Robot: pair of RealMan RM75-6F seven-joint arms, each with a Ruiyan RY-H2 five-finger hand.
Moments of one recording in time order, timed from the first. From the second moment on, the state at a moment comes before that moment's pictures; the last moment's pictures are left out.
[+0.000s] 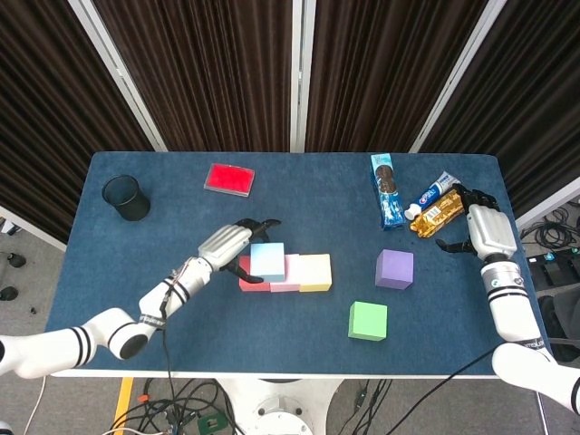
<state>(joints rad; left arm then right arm) -0.90 -1.47 -0.21 -1.45 1.30 0.75 -0.32 0.63 -1.09 0.26 -1.67 -0.71 0.97 -0.20</state>
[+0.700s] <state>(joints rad) -0.90 -1.46 -0.21 -1.48 1.30 0.76 -0.34 0.63 -1.09 0.26 -1.67 -0.71 0.97 -0.20</state>
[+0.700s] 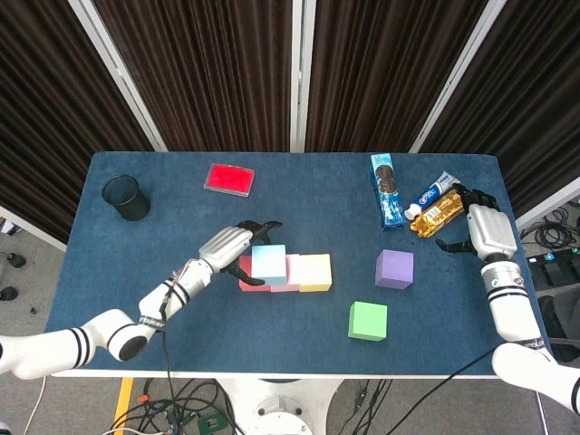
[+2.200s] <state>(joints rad) -0.90 -1.47 -0.19 -1.46 1.31 0.77 -0.32 0.64 -1.08 0.25 -1.67 -0.69 0.95 -0.21</state>
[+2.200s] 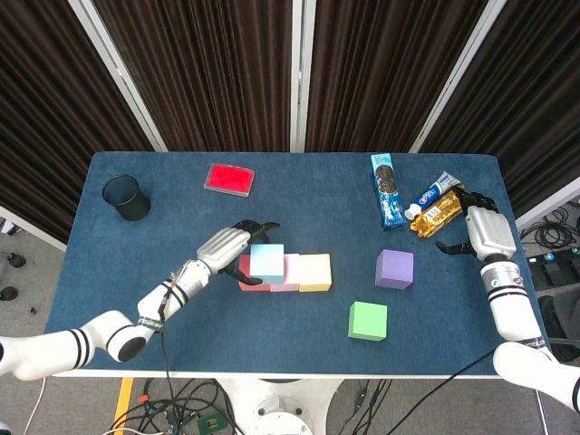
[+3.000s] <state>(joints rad) -0.86 -1.40 -0.19 -1.57 1.31 0.82 -0.29 0.63 -1.02 0.21 -1.69 -0.78 0.84 -0.17</state>
